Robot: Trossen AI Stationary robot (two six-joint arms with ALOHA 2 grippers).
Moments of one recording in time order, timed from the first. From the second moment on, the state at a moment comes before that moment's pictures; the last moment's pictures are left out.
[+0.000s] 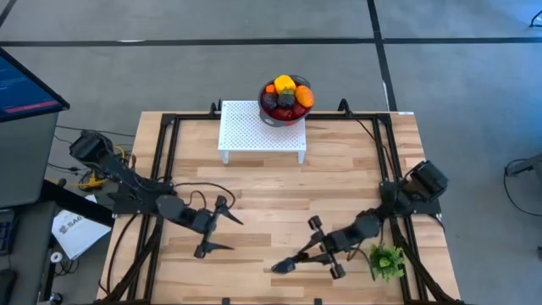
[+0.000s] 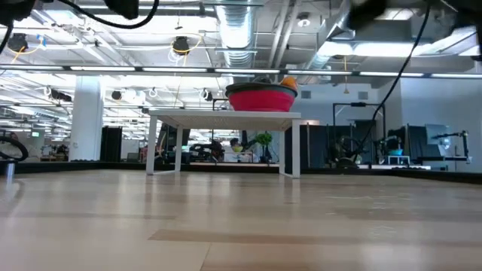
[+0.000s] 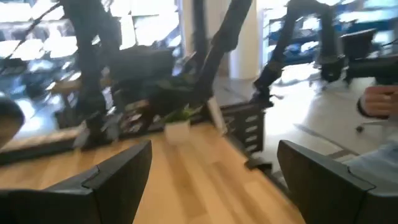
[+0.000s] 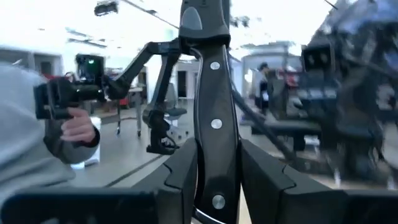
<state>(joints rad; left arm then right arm) -0.58 1.21 0.40 0.84 -0.27 0.09 0.65 1.83 0.52 1.56 0.25 -0.04</state>
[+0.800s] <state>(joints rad) -0.53 1.58 0.77 1.08 -0.05 0.25 0.42 1.89 0.94 1.33 -0.29 -0.10</state>
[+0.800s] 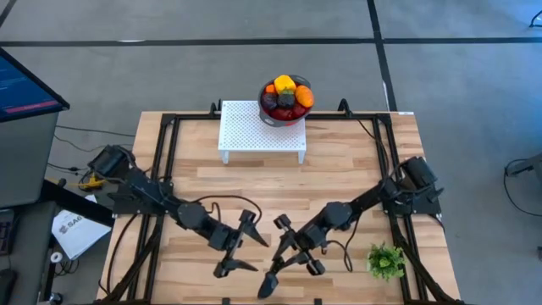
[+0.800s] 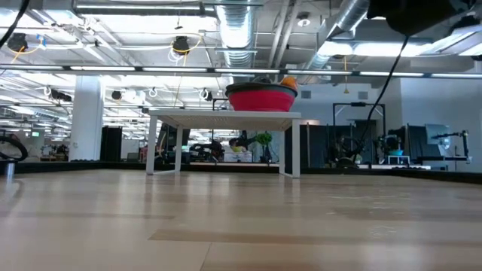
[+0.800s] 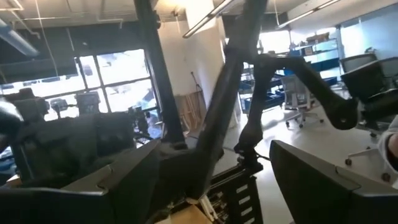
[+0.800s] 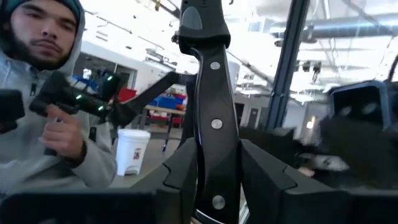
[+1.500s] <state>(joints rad) -0.54 1.63 0.85 1.04 -0.04 0.22 0.42 1.89 0.91 1.32 -0.27 -0.12</state>
